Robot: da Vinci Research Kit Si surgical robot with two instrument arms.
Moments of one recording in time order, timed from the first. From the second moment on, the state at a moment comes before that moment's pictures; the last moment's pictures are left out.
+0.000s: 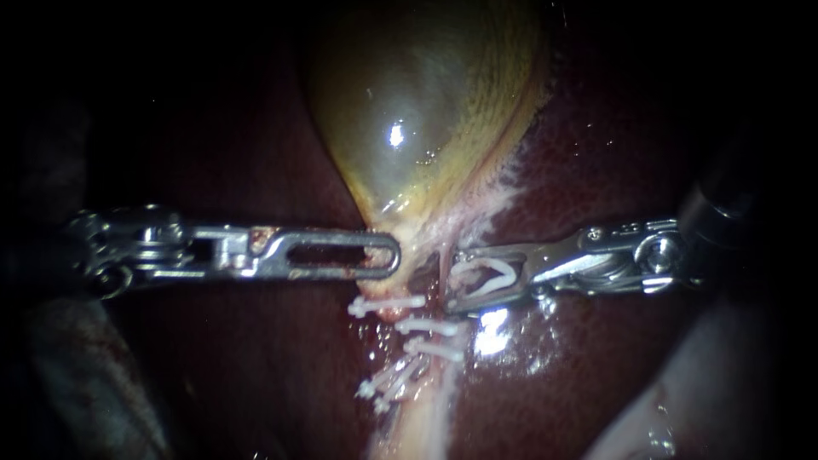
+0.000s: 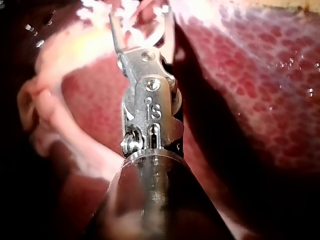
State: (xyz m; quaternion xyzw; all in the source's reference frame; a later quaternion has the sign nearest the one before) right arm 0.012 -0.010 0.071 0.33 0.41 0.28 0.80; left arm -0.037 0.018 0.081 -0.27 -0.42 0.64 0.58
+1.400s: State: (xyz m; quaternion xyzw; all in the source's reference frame) right arm 0.016 -0.010 0.073 0.35 0.39 0.34 0.78; left arm -0.037 0.018 0.081 -0.27 -0.43 0.64 0.58
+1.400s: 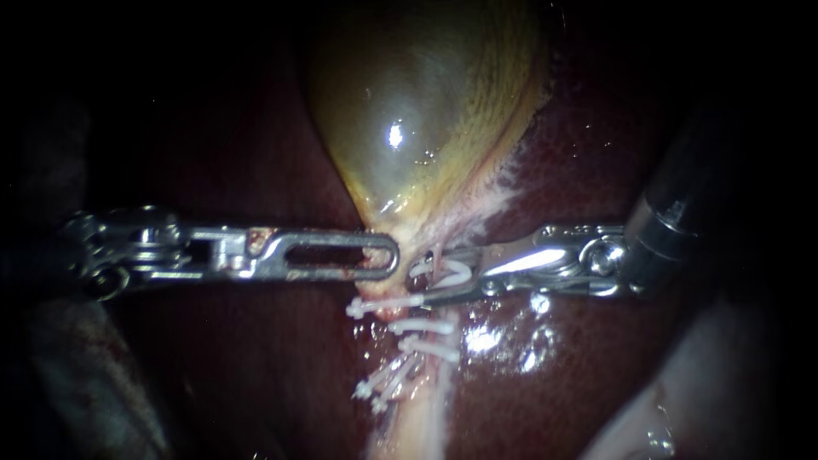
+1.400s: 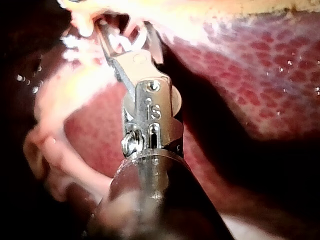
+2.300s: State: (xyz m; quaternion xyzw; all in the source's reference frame) right arm 0.016 -0.010 0.073 0.35 0.39 0.34 0.78; left arm -0.037 0.018 0.081 -0.27 -0.43 0.64 0.58
